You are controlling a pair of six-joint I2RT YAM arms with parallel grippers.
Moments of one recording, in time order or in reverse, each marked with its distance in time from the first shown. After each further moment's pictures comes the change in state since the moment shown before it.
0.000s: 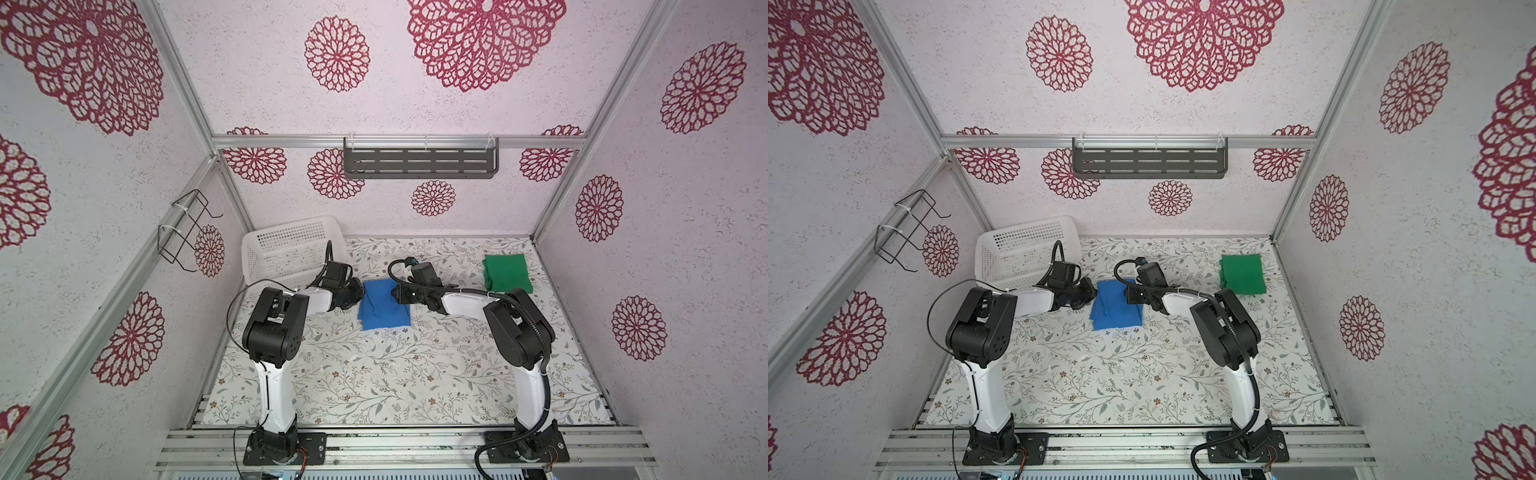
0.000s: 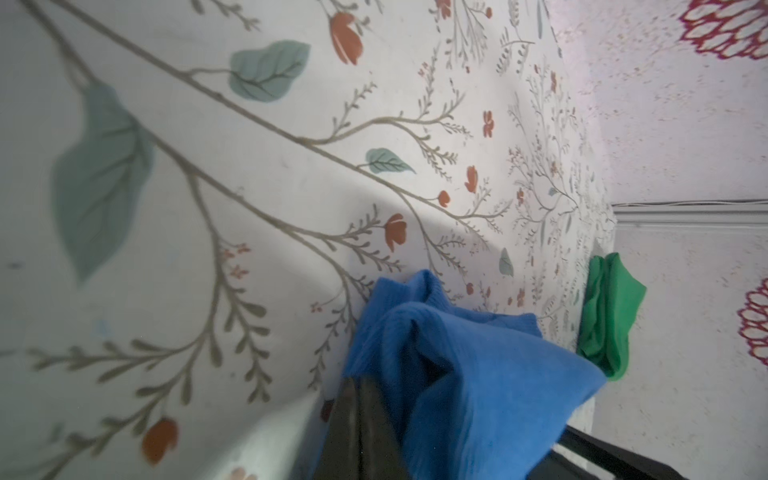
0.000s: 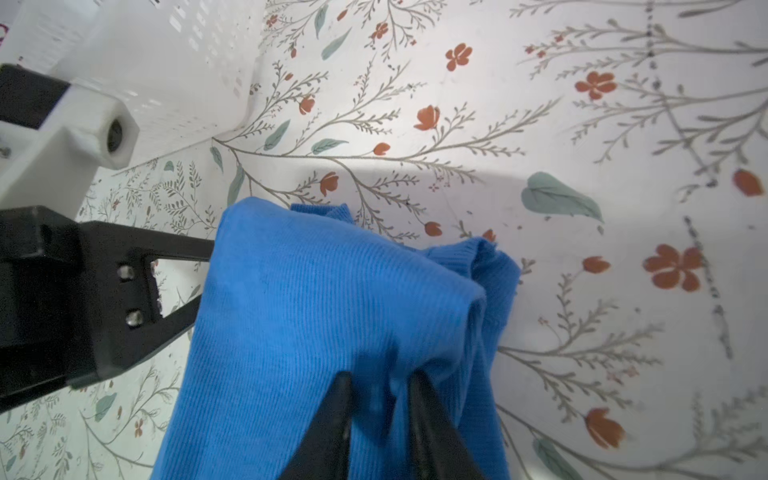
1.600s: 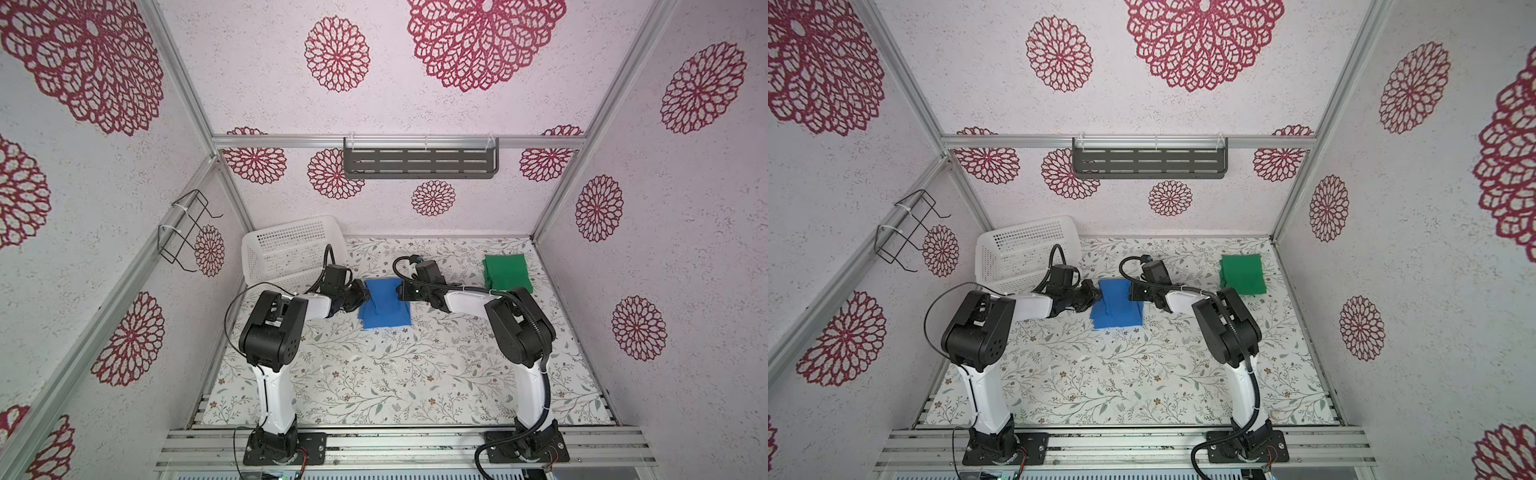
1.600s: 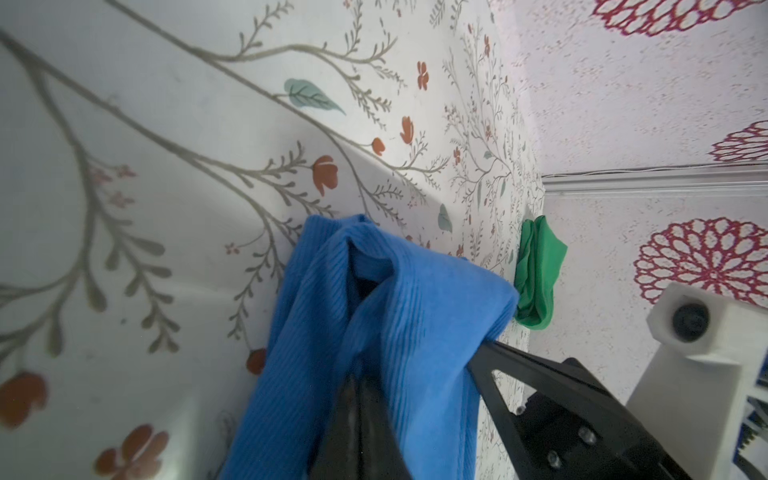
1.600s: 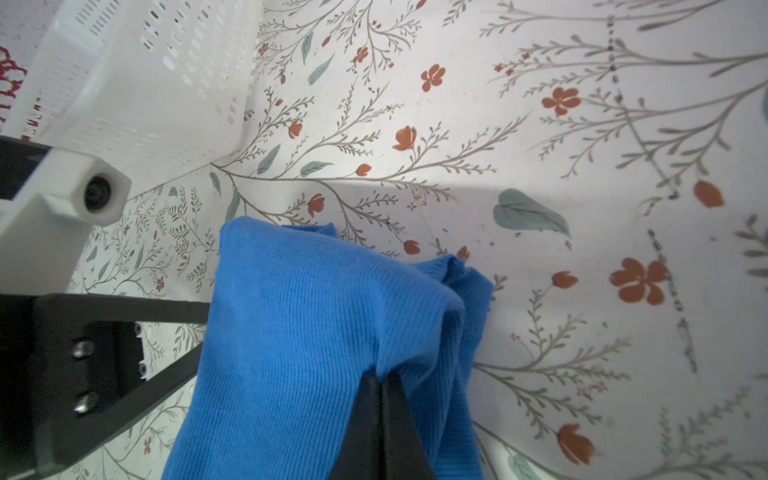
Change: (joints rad) left arm -0.010 -0.045 -0.092 0.113 0.116 -0.061; right arm -0.032 0.004 -0.006 0.030 -0.025 0.023
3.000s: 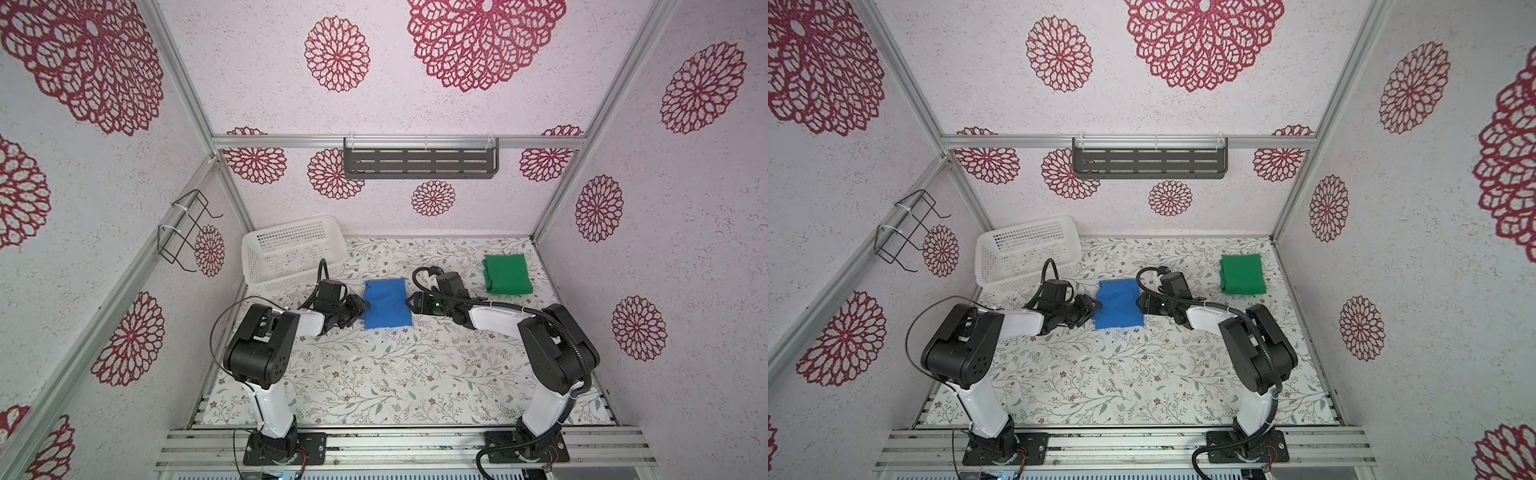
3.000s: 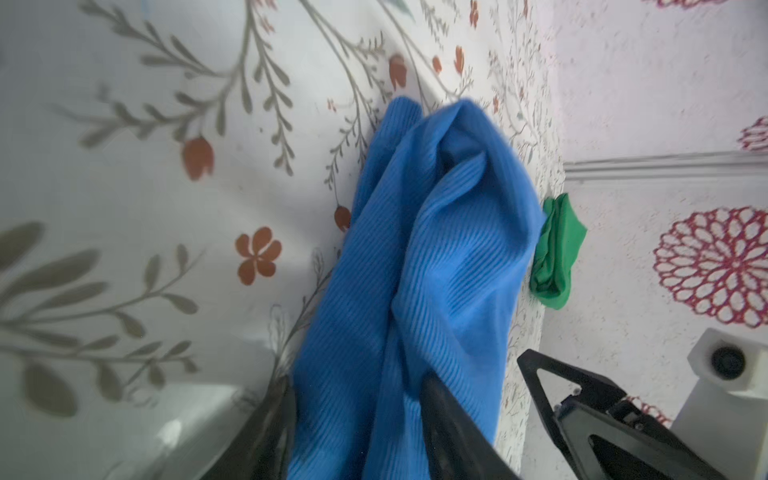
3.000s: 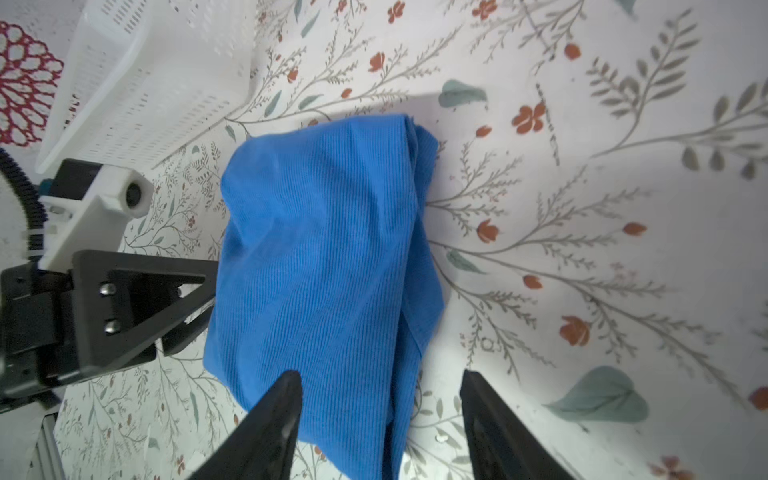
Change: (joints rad) left arm -0.023 -0.143 -0.240 0.070 -0.027 -0.035; right arm -0.025 -0.293 -0.334 0.000 -0.056 0.048
